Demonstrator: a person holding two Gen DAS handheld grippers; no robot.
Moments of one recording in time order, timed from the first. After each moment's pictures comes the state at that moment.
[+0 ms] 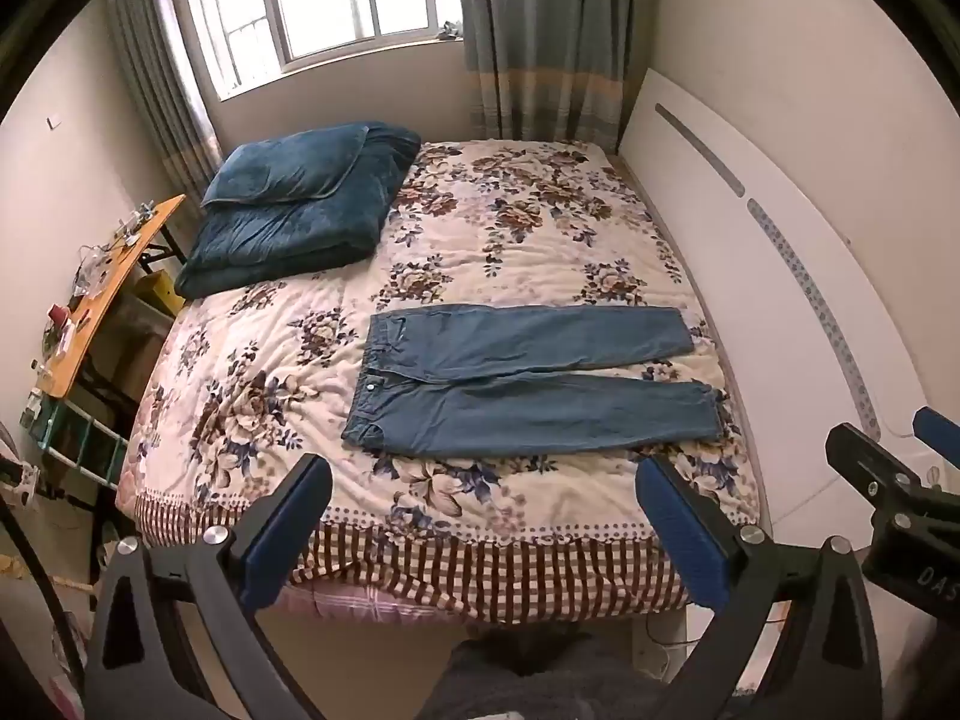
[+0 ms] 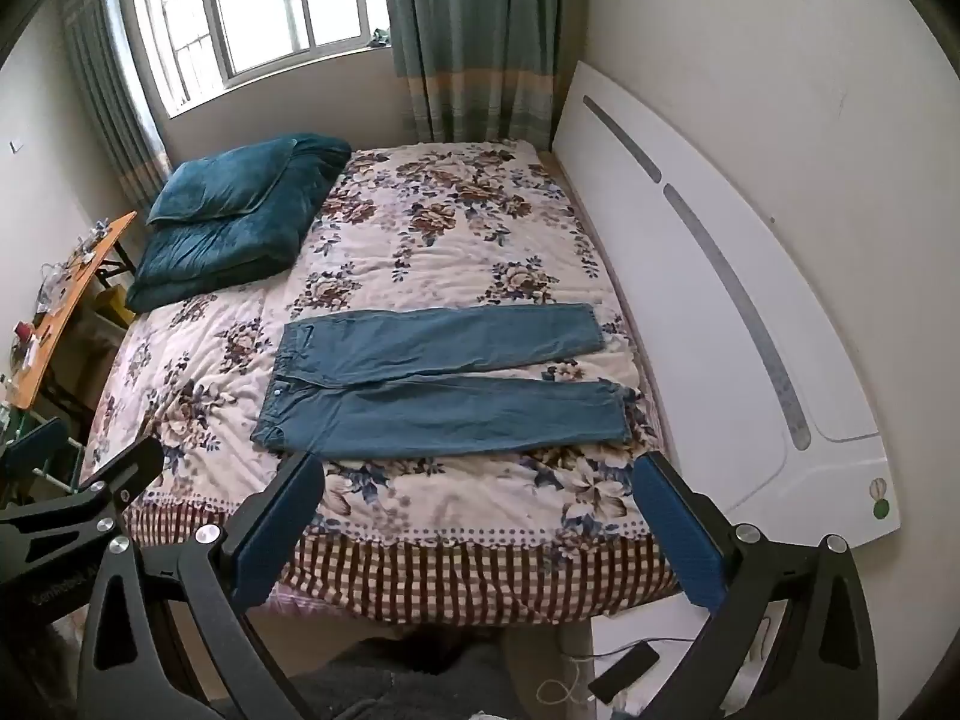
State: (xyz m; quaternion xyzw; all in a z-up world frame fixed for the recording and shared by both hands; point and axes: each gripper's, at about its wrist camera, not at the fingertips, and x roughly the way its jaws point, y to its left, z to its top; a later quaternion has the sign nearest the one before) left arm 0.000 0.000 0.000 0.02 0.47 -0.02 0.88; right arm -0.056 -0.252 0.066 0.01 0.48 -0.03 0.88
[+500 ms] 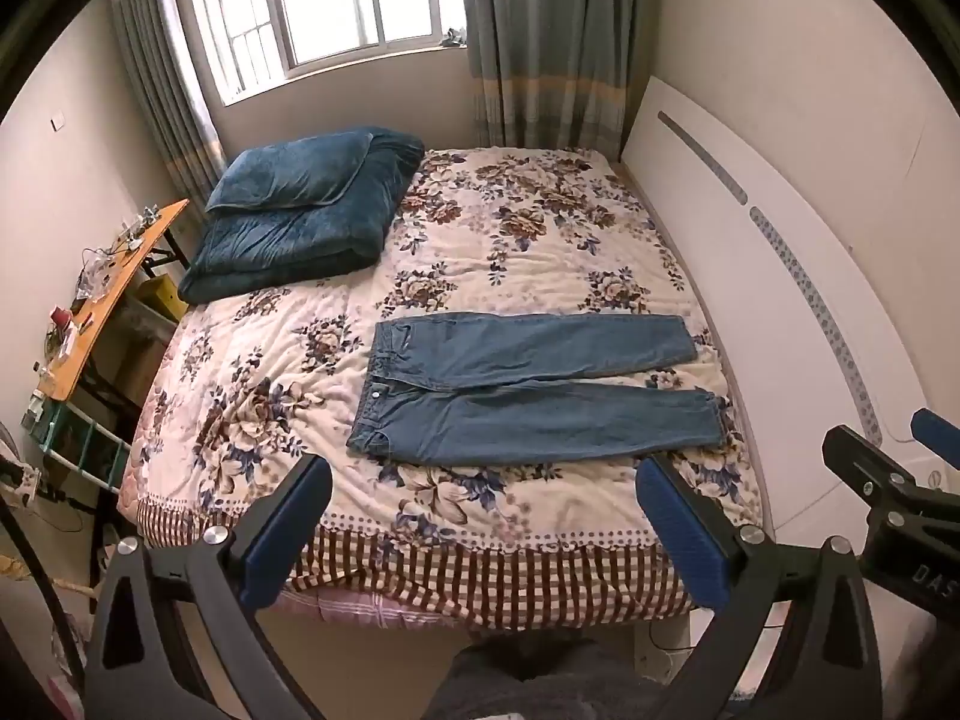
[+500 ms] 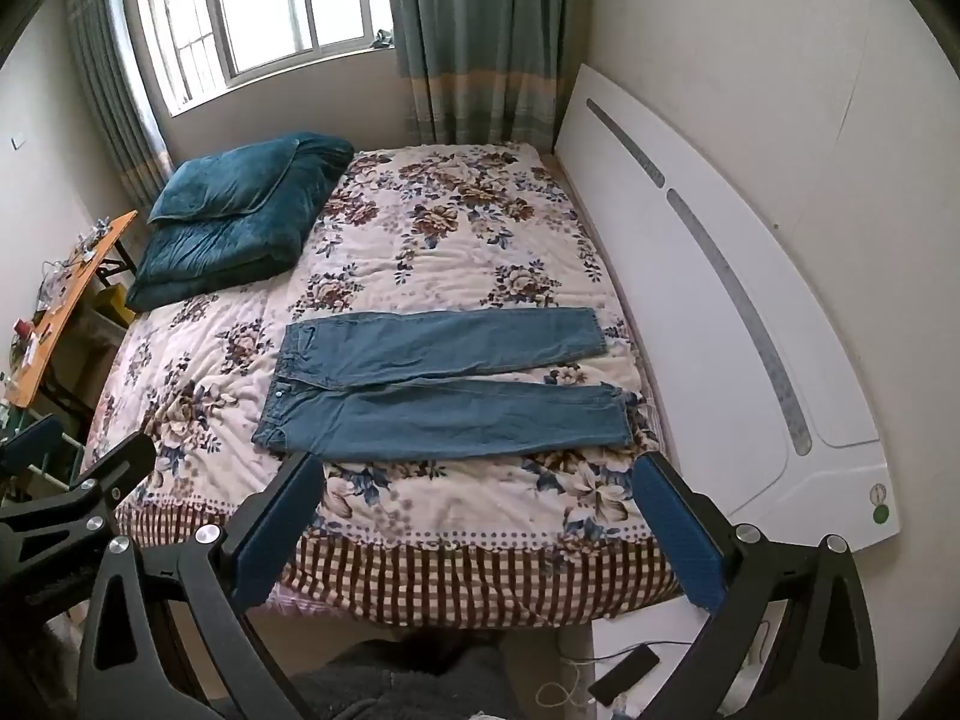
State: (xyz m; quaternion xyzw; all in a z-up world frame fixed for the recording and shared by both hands) left arm 0.001 0.005 0.000 0.03 0.47 -0.02 0.88; right arm -0.054 -0.248 0.064 0.01 0.47 -0.03 0.88
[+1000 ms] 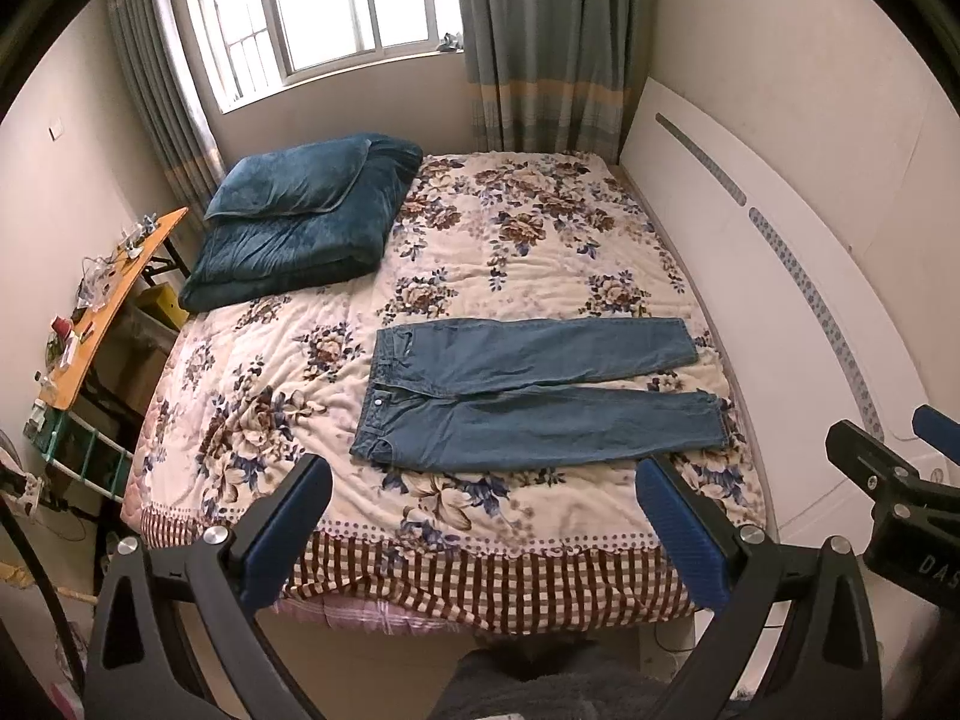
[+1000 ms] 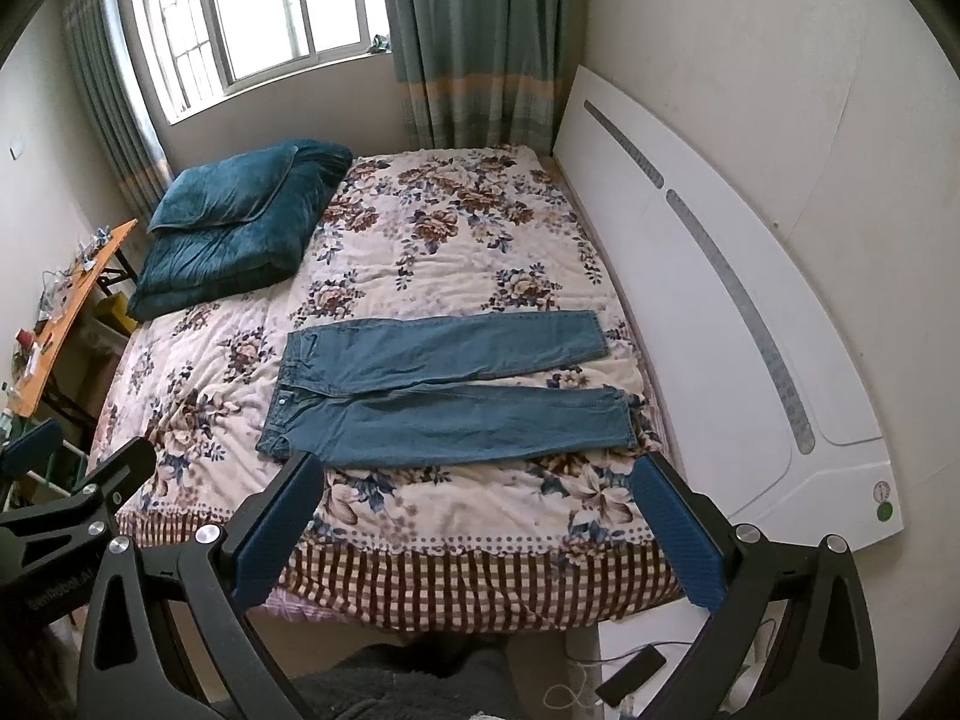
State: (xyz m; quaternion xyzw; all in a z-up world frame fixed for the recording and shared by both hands) left arm 0.015 0.008 0.011 0.03 0.46 -0.02 0.89; right arm -0.047 -0.242 0.072 0.02 0.47 -0.03 0.88
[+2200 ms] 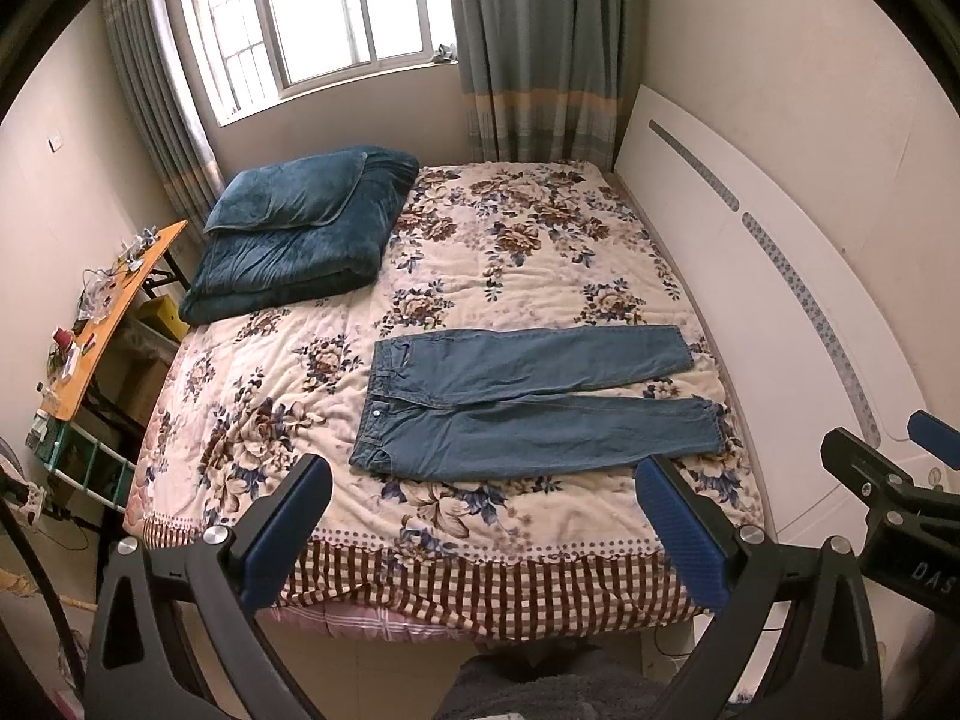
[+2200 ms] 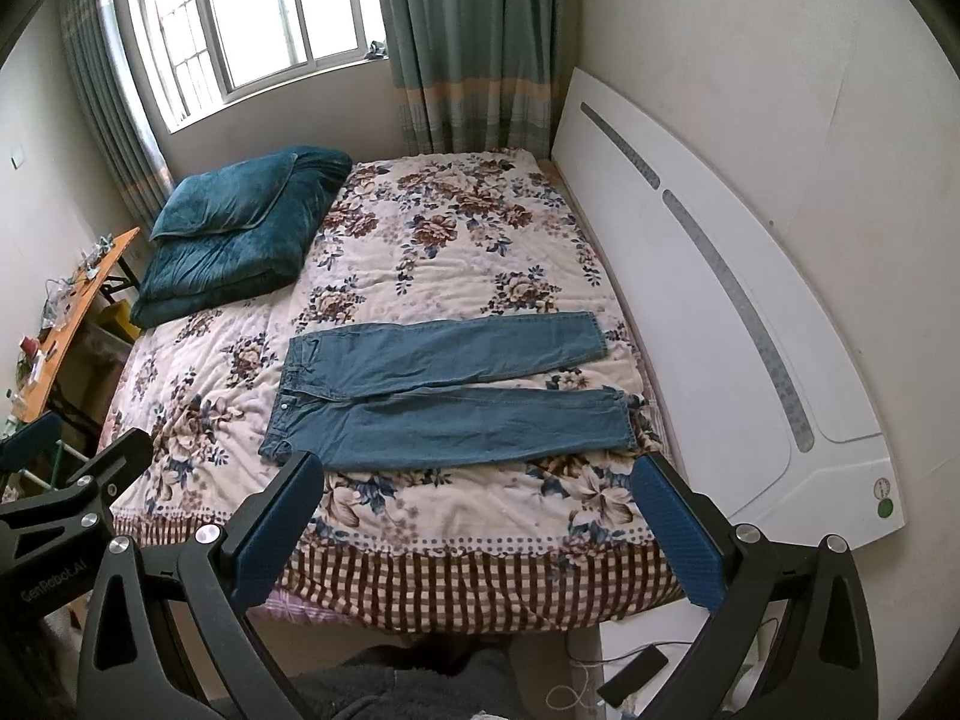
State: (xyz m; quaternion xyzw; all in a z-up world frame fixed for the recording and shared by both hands) left arm 0.025 0.005 0.021 0.04 0.46 -0.02 0.89; right arm -0.046 -0.246 0.082 0.02 0.46 -0.02 0.88
